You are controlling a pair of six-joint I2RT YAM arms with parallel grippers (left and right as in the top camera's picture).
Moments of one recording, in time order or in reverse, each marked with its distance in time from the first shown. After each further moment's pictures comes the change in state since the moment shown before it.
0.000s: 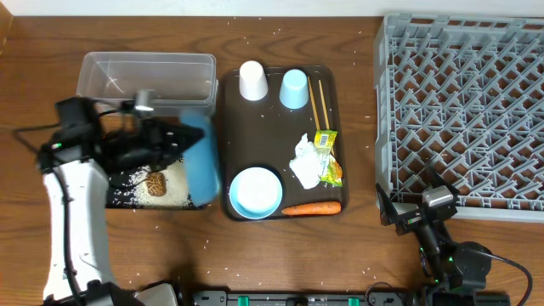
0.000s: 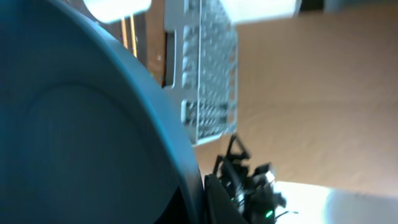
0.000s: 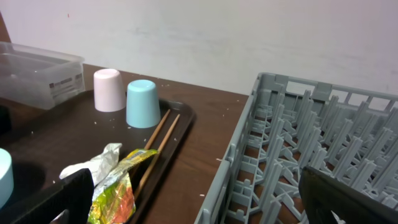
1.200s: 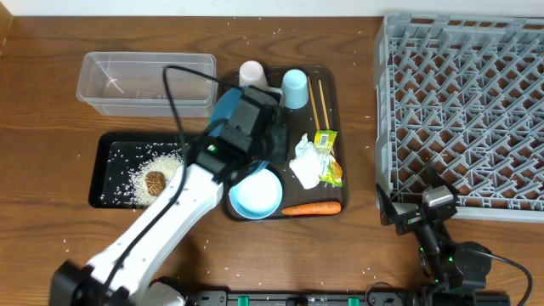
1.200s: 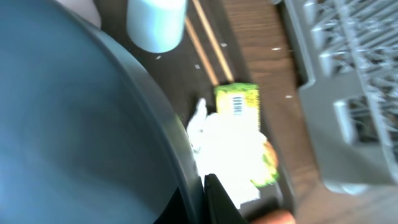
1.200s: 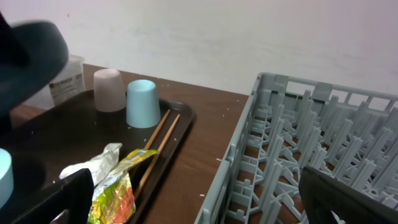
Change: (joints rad) left arm -0.851 0.068 0.000 0.478 -1.162 -0.248; right arm 0.000 0.000 0.000 0.000 0.000 0.000
